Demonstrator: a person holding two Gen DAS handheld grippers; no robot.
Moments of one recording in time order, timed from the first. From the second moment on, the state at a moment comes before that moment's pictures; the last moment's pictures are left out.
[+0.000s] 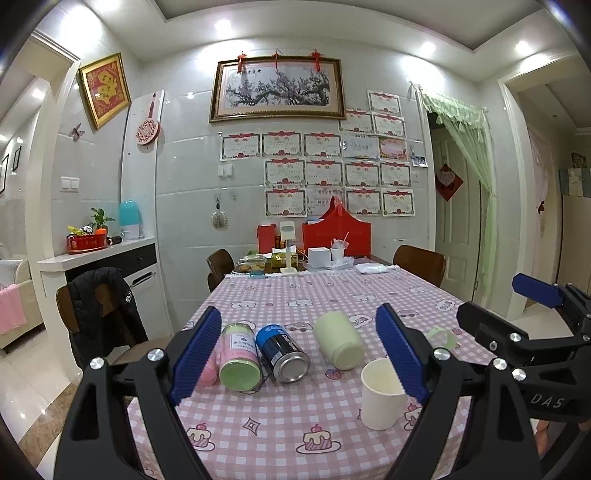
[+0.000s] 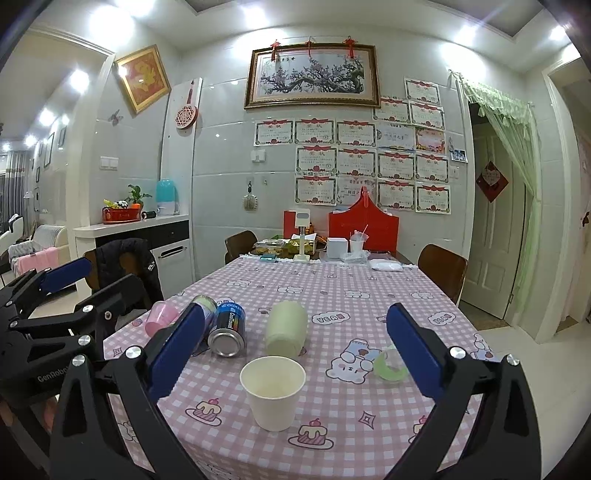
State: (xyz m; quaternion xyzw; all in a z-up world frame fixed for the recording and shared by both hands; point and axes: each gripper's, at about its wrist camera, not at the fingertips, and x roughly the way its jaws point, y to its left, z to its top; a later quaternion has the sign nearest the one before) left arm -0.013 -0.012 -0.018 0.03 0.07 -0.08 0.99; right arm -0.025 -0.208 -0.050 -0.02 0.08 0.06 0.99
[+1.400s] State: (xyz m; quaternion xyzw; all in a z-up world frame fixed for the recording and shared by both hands) left arm -0.020 -0.009 -0.009 0.03 0.05 -0.05 1.00; right arm -0.027 -0.199 -0.053 -0.03 0.07 0.06 0.99
